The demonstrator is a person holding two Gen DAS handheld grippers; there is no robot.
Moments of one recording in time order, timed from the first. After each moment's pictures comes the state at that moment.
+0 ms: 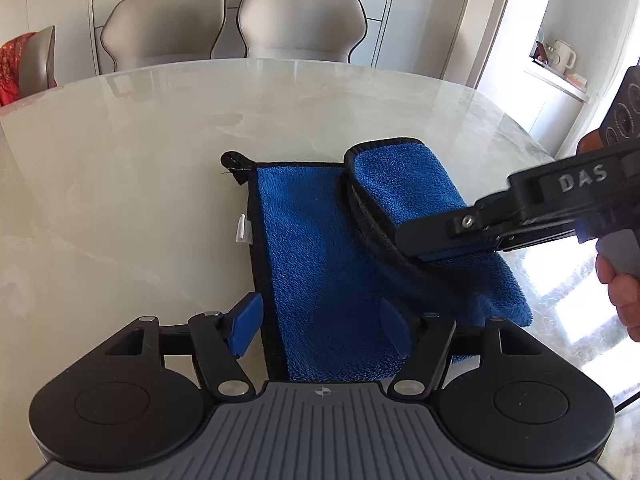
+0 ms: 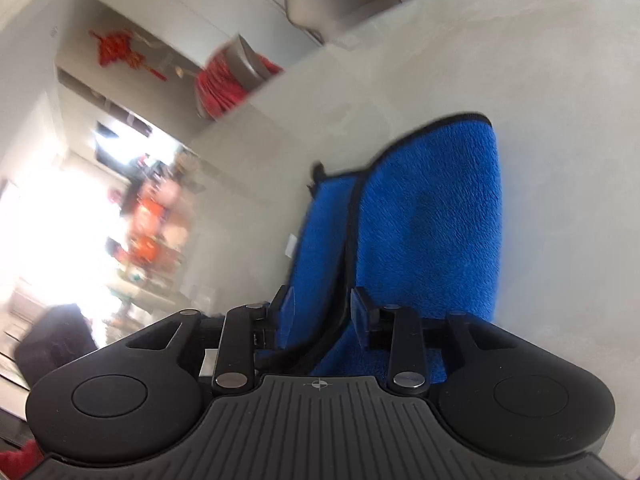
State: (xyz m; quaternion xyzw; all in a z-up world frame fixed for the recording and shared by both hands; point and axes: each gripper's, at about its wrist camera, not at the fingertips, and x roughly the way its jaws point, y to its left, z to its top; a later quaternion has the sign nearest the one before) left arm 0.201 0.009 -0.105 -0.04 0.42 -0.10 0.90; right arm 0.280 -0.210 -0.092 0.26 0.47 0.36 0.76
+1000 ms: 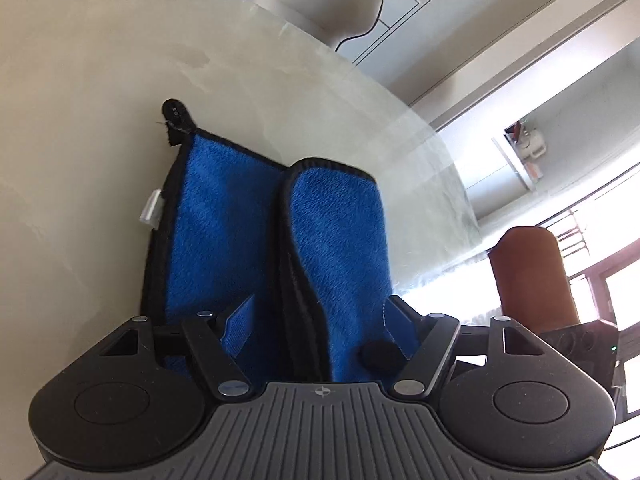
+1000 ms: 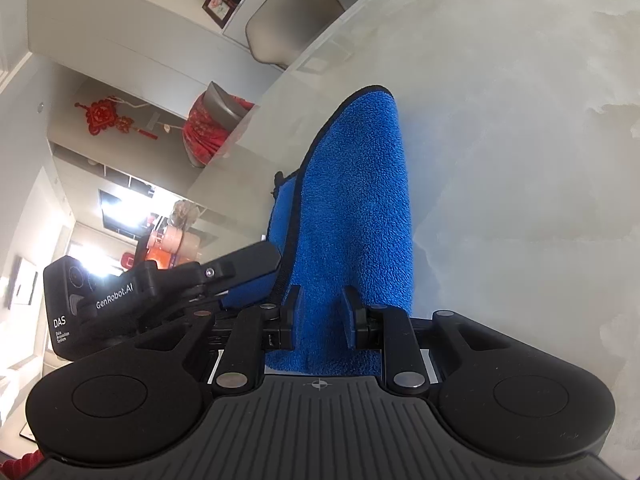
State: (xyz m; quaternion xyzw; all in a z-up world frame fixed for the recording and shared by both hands) left arm 0.255 0.012 -0.117 -0.27 0.46 -0.17 0.83; right arm 0.257 -0.239 -0.138 0.33 0.48 0.30 0.76
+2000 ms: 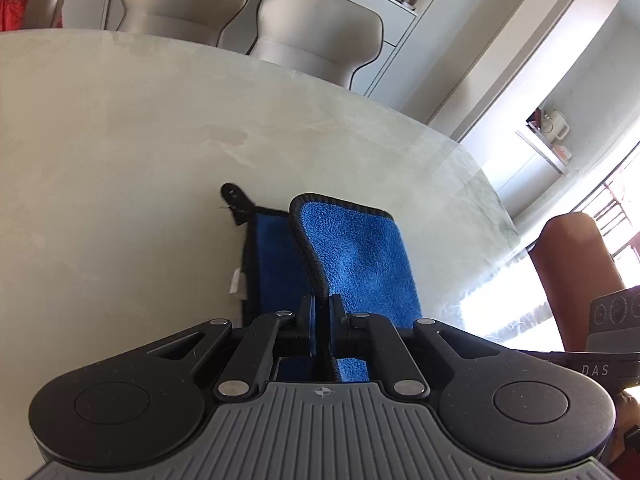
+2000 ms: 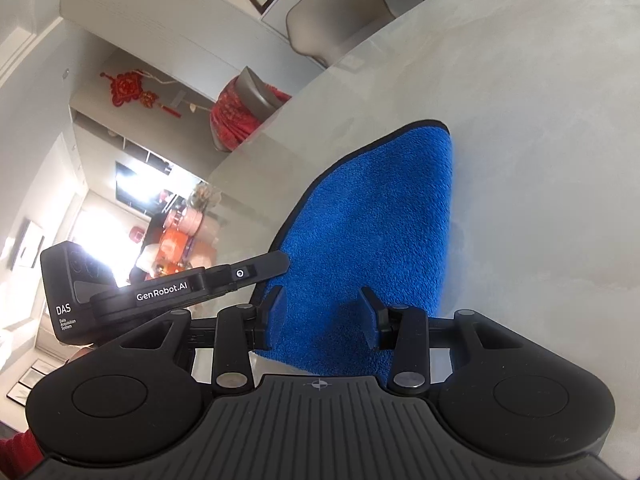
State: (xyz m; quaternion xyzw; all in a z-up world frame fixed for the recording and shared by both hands) left arm 0.238 0.049 -0.081 -0.19 0.44 -0.12 0.87; right arm 0.267 -0.203 -0.111 0.28 0.47 0.35 0.76
